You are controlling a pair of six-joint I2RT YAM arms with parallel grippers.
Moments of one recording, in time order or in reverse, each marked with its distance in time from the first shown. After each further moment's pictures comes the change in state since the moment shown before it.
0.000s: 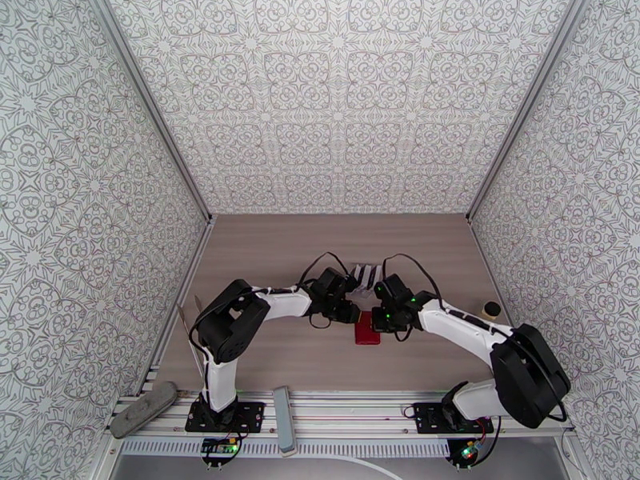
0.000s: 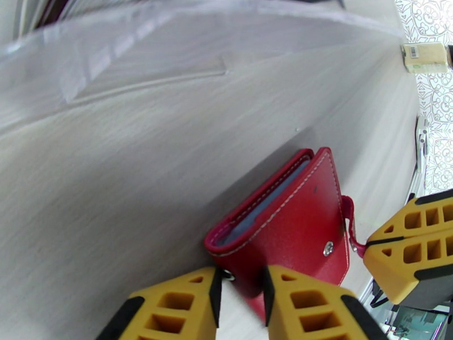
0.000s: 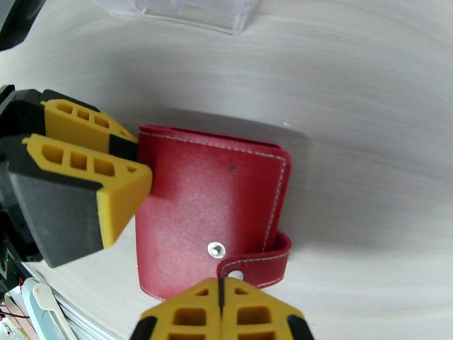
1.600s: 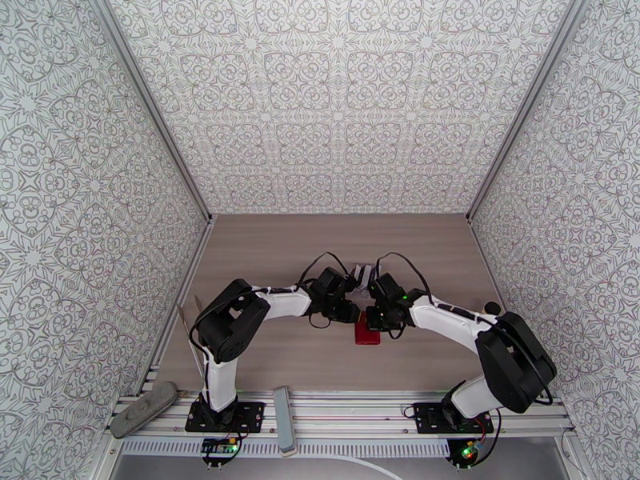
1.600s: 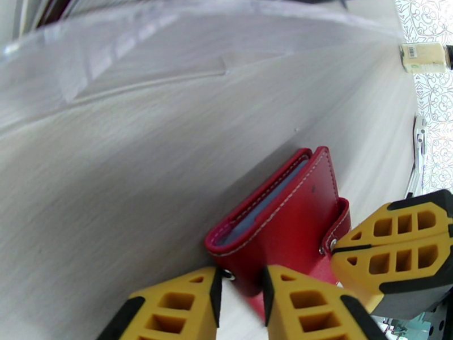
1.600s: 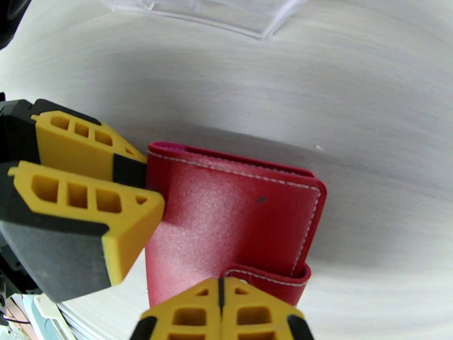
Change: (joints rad) left arm 0.006 0.002 0.000 0.000 0.013 0.000; right arm 0.023 0.090 0.033 0.040 -0.007 0.008
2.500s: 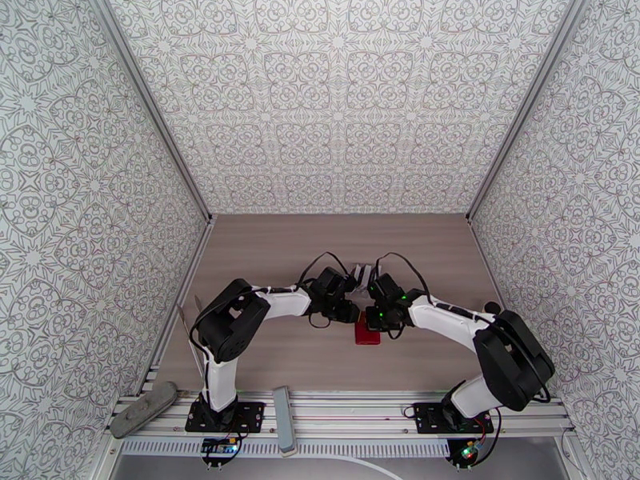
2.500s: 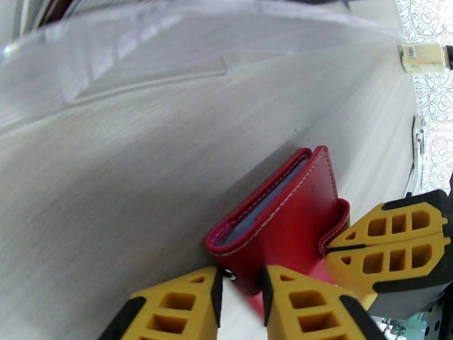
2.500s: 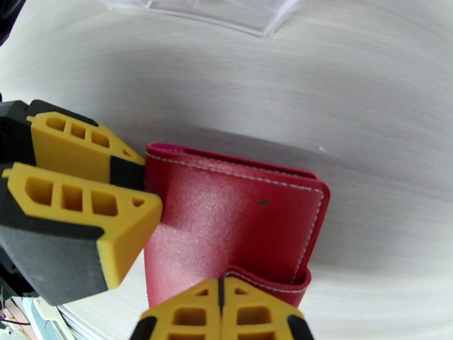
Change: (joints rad) left arm 0.004 0.003 0.001 0.000 0.007 0.000; right arm -0.005 0.016 0.000 0.011 0.000 0.008
